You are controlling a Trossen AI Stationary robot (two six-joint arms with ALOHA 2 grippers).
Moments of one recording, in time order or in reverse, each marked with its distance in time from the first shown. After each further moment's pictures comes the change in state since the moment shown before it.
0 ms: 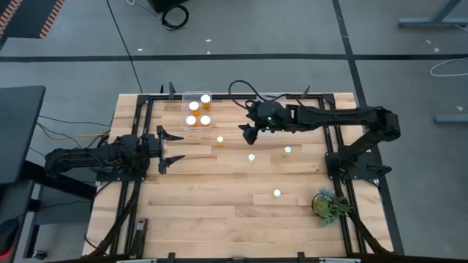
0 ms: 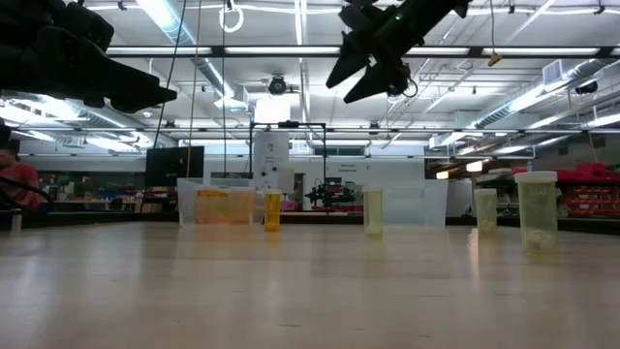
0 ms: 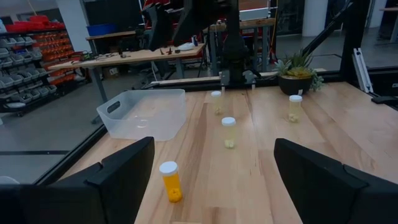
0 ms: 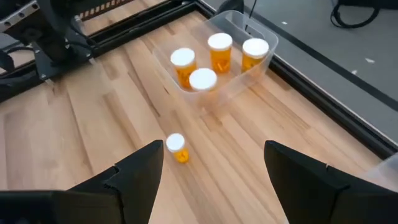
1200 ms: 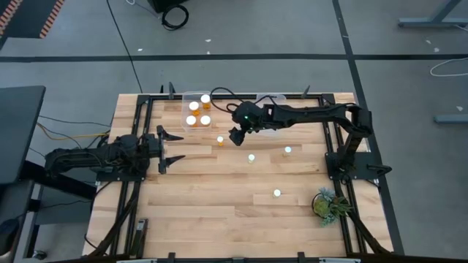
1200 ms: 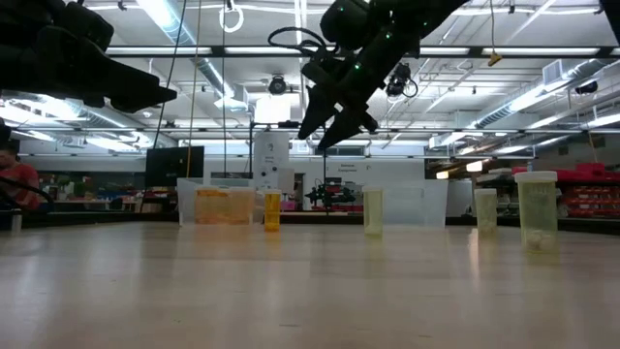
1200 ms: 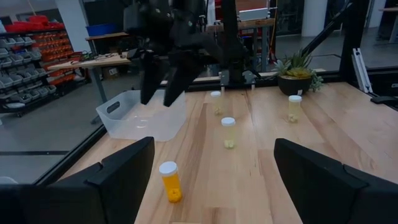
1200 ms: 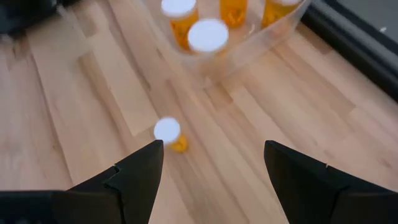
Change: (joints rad) left arm 0.000 0.000 0.000 0.001 0.000 0.000; right arm -0.070 0.287 0.141 -0.023 -0.132 -0.016
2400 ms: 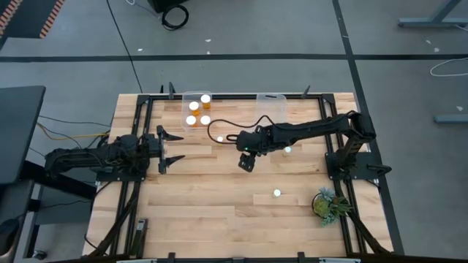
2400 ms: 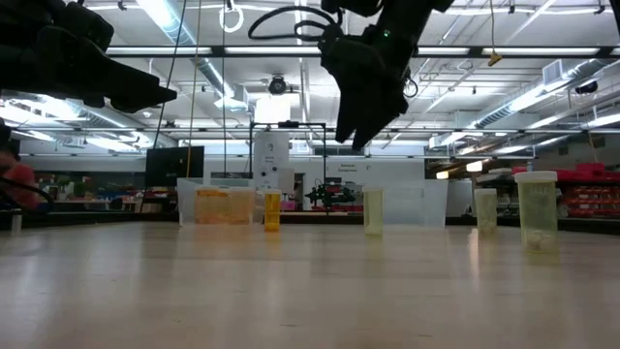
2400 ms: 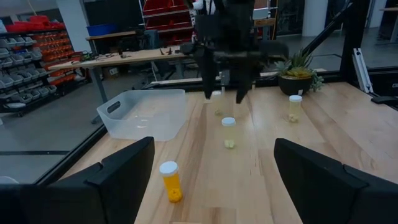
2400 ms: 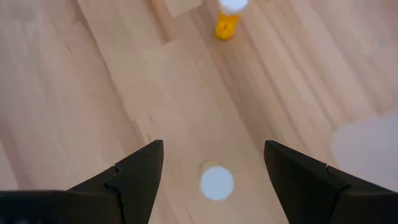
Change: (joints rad) left arm 0.000 0.000 0.000 -0.001 0.000 0.000; right arm 0.250 -0.003 0.059 -0.393 0.100 0.118
